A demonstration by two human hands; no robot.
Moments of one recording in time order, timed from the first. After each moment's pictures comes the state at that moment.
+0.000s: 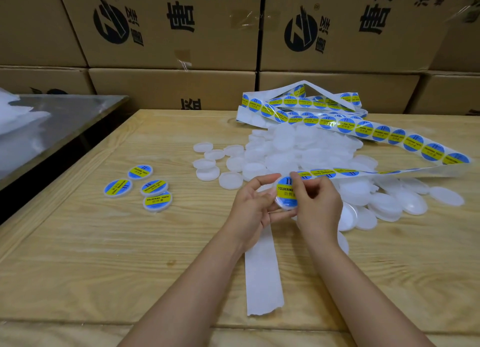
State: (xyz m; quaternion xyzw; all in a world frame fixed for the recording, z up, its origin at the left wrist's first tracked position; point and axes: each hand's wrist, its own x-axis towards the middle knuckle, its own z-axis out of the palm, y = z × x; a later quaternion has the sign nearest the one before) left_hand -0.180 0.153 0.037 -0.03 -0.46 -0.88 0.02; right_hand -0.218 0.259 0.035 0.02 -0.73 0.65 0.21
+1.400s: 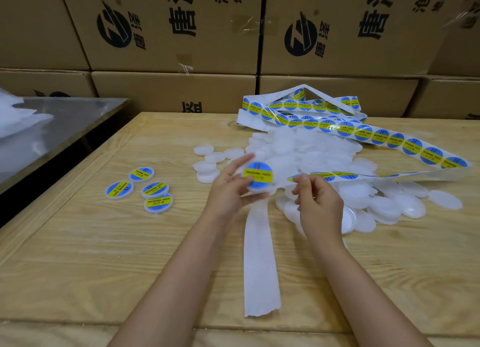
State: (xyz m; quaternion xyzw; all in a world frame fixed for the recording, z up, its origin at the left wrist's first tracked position) left_hand -0.187 0.120 0.056 0.03 -0.54 -0.83 0.12; right_hand -0.219 0.268 0.033 0.10 -0.73 0.65 0.18
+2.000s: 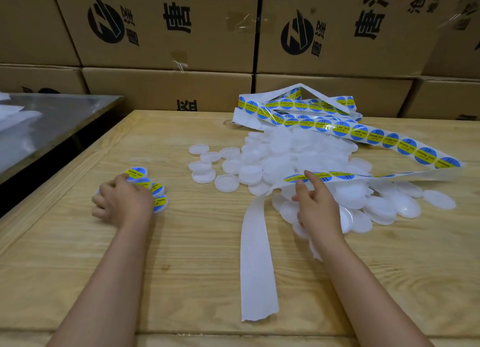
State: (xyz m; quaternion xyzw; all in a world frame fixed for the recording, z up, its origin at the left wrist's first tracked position) left_hand -0.176 -0.022 0.014 0.51 -0.76 -0.26 0.31; right_hand -0.234 0.277 0.028 0.03 -0.80 0.59 0.08
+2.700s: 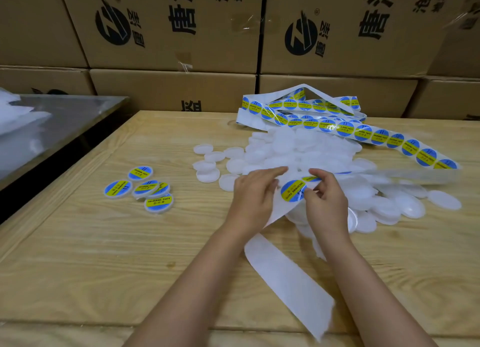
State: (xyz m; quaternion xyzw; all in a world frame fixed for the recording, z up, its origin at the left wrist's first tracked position) left_hand -0.197 0.146 0.042 -0.09 -0.86 -0.41 0.30; right_hand -0.232 0.278 0.035 0.04 -0.77 0.61 0.17
